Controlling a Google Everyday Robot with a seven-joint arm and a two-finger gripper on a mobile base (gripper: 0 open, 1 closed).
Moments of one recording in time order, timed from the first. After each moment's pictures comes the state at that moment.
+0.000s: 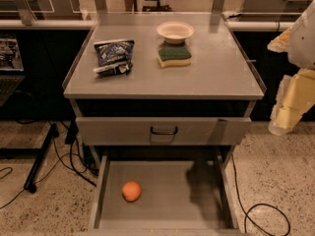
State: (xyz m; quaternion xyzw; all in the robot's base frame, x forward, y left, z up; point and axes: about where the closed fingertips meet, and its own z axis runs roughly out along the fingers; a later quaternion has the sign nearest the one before) arm 0.438 -0.217 0.976 -0.60 0.78 -0.03 0.16
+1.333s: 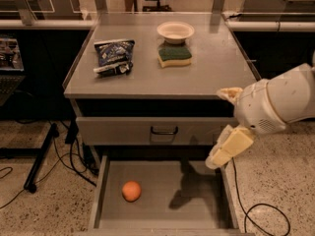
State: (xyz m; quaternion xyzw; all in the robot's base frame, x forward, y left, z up) arm 0.447 -0.137 0.858 -0.58 0.74 0.13 0.30
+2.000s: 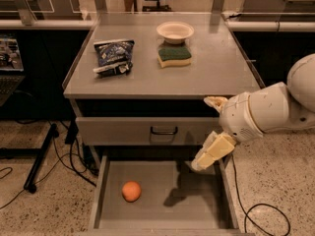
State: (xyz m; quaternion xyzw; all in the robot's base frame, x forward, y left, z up) arm 0.465 -0.112 0.819 -0.57 0.73 0.17 0.33
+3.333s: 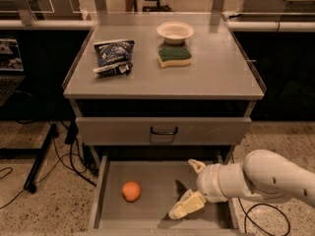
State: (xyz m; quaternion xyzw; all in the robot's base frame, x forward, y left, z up) arm 0.425 -0.080 0.608 -0.48 0.77 0.26 0.32
